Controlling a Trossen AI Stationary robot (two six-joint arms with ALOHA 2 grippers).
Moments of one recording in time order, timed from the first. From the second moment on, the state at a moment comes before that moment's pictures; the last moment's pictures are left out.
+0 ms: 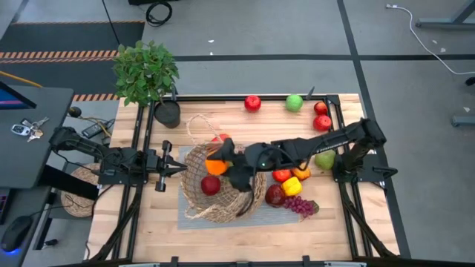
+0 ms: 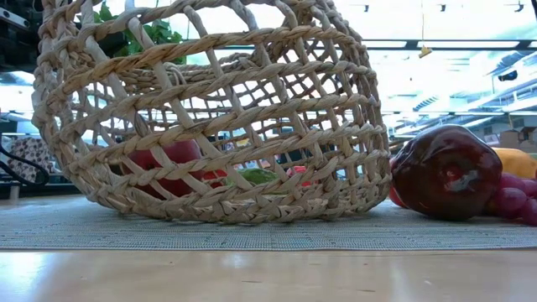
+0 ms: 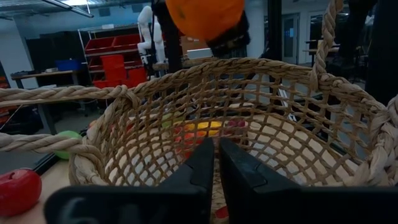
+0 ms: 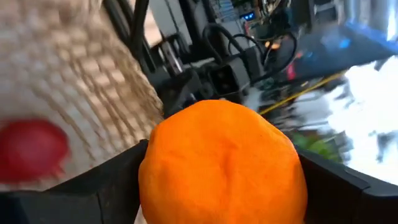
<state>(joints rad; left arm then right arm) -0.33 0.30 0.01 0.39 -0.27 0.12 0.24 1.75 1.57 -0.16 0.29 -1.15</state>
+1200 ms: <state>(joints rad) -0.33 0.30 0.01 0.39 -0.27 0.12 0.31 1.75 1.57 -0.09 0.35 -1.32</state>
